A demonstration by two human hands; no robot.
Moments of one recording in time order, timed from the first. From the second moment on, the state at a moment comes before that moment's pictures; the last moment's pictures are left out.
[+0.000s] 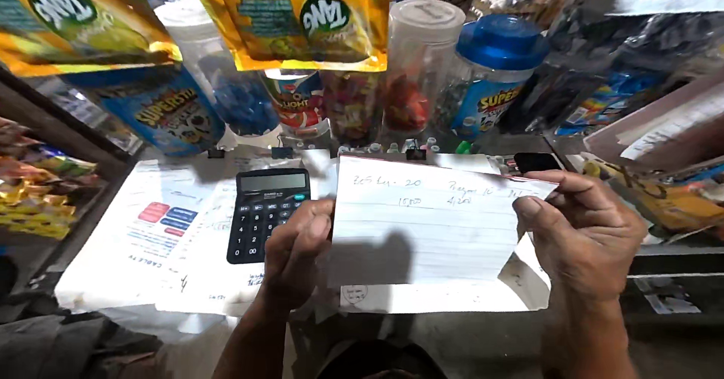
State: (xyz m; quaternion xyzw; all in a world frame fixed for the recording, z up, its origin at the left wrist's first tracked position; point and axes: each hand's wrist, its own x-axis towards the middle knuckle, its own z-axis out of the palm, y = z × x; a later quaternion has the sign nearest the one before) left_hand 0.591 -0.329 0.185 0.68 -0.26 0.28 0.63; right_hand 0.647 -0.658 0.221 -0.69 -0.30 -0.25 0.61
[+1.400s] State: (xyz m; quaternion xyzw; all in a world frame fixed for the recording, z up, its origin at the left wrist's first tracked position) left_hand 0.598 -0.332 0.170 0.69 -0.20 0.31 0.62; right_hand 0.651 -0.635 0.205 -0.70 -0.24 -0.29 0.61
